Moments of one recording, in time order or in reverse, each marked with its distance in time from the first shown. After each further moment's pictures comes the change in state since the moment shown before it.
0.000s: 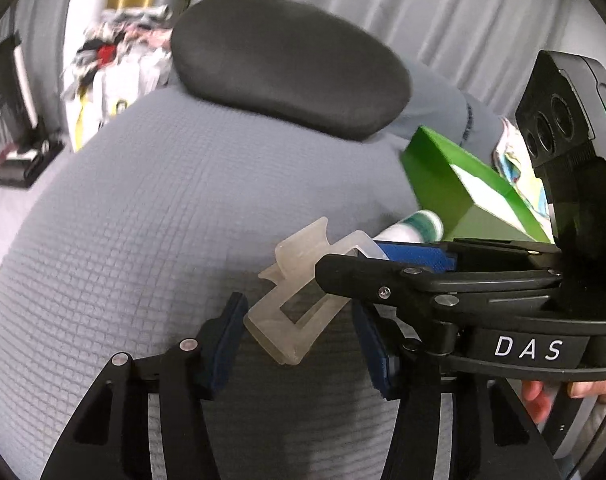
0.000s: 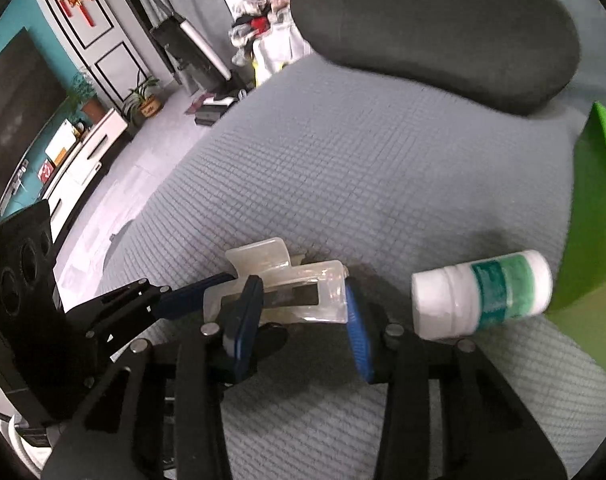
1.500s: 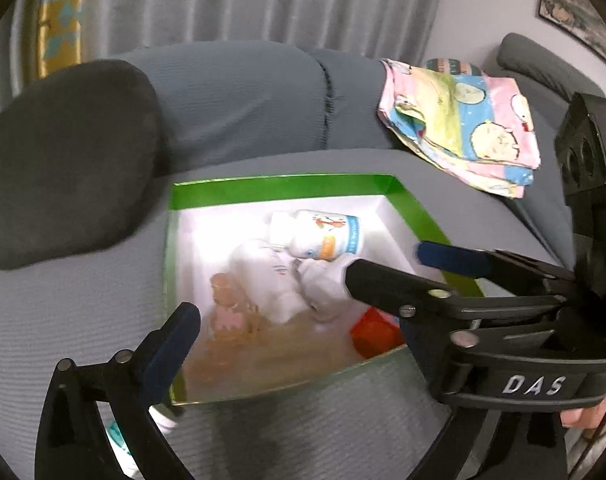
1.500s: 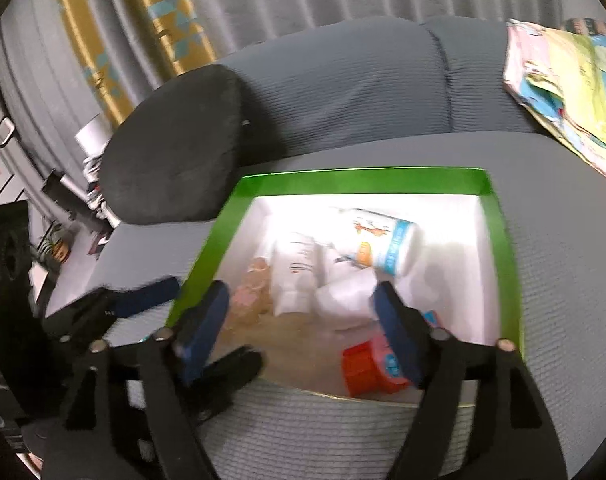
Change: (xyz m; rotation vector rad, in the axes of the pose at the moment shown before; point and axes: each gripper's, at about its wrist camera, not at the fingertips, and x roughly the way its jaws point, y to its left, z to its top) left arm 0.090 -0.239 0.095 0.367 0.067 -0.150; right arm -0.169 -0.211 -0.025 0.393 -0.310 -0.341
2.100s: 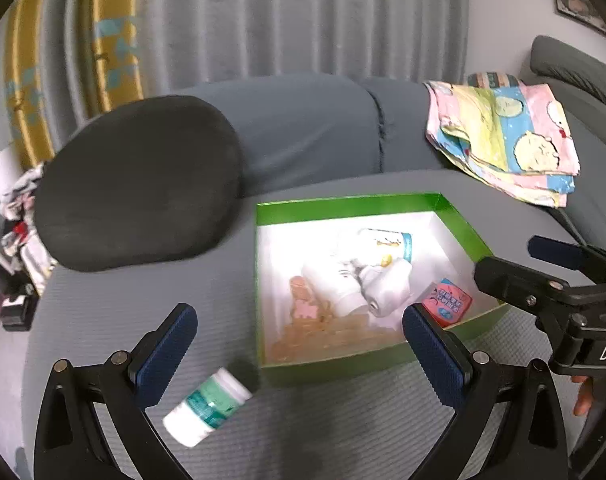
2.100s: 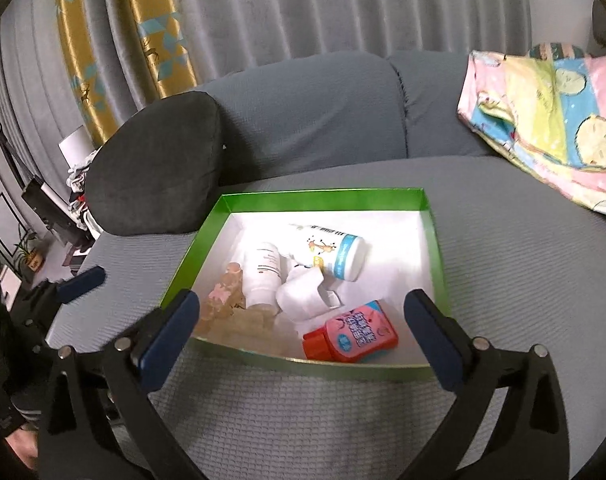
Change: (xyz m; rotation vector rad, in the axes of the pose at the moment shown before) left arm -0.055 0.006 -0.015 -0.001 -0.108 0.227; right arm -0.058 0.005 -0.014 -0.052 -0.091 -0.120
